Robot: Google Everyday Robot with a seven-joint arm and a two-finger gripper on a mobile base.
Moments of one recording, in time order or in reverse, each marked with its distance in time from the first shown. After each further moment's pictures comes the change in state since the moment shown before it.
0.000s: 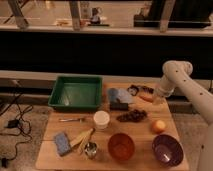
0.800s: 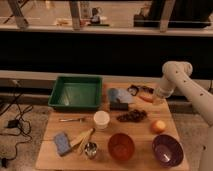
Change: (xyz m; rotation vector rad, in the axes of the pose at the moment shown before) arm -0.008 0.003 0.008 0.012 0.022 -0.029
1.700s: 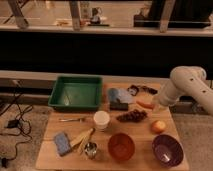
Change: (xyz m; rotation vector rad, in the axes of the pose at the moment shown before) arm -0.045 0.084 -0.069 0.038 -0.150 -0.081
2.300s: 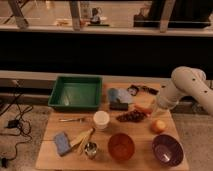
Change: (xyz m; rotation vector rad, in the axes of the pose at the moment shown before) arm -0.009 0.021 0.007 -0.090 -0.057 0.022
